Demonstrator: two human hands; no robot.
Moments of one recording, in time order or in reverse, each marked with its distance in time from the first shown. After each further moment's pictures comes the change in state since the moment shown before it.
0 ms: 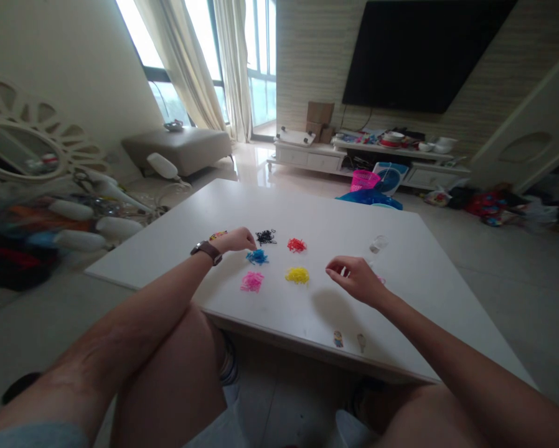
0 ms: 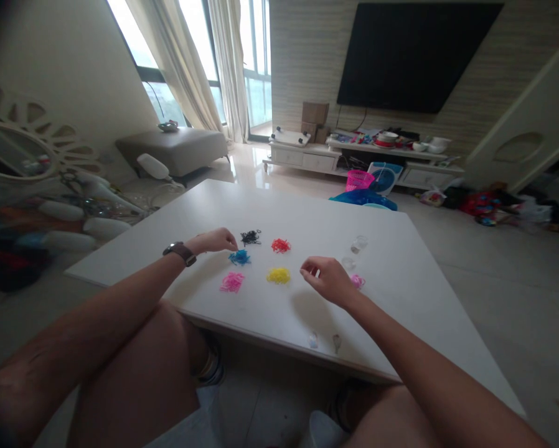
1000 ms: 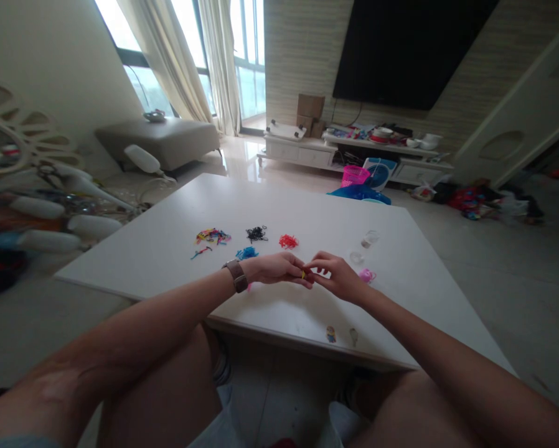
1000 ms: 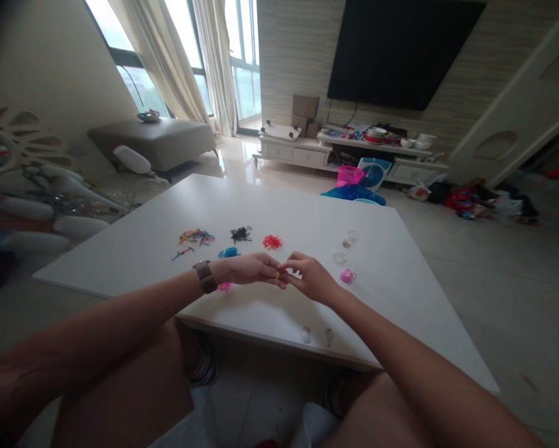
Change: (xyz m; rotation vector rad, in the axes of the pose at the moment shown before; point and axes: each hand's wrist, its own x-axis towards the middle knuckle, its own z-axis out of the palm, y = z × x) left_hand -0.038 0.111 0.096 -1.099 -0.789 0.214; right_hand 0.004 0.002 0.020 0.135 -0.080 -0.174
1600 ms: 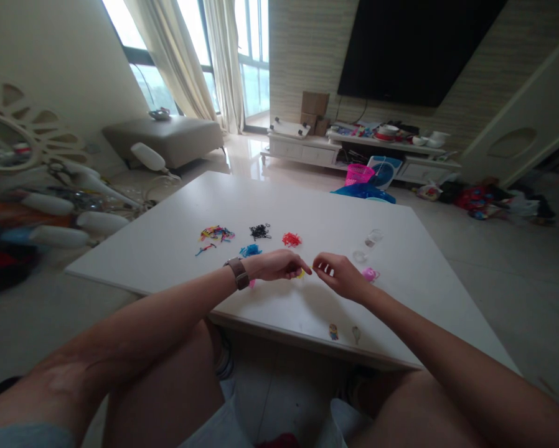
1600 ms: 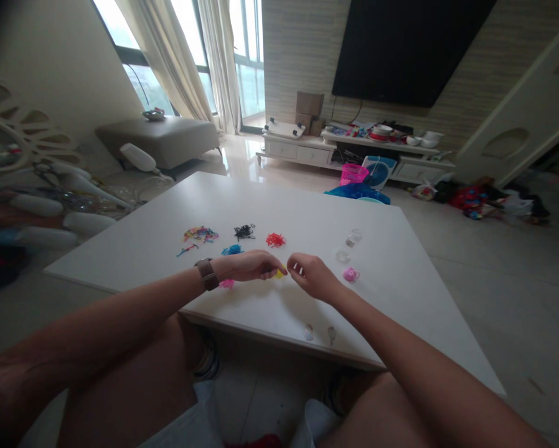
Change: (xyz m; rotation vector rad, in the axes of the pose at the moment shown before) left_hand 0.000 0.002 0.000 0.041 0.233 -0.073; right_hand 0.001 -0.004 0.002 -0.025 0.019 0.096
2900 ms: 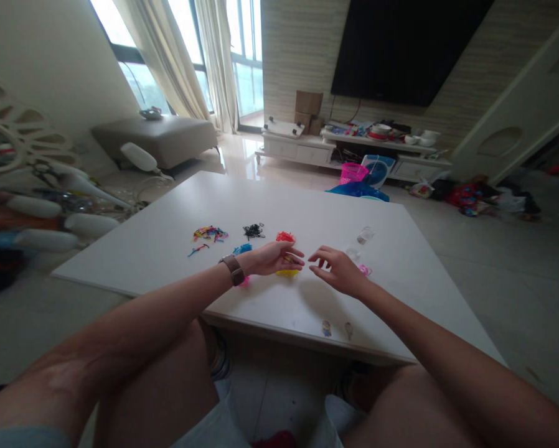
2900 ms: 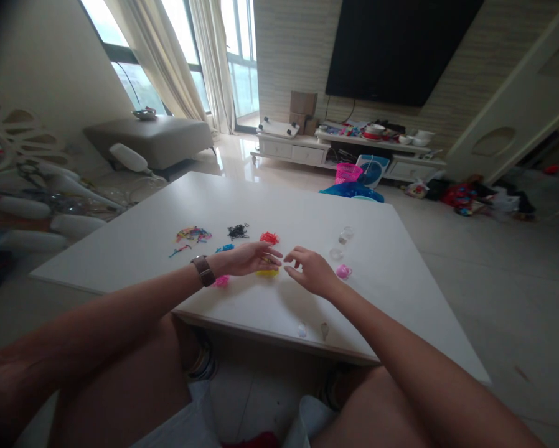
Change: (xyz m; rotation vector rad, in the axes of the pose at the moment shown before) left_hand 0.012 0.000 -0.011 -0.311 0.016 0.034; right_hand -0.004 0.001 -0.012 -0.109 0.019 0.019
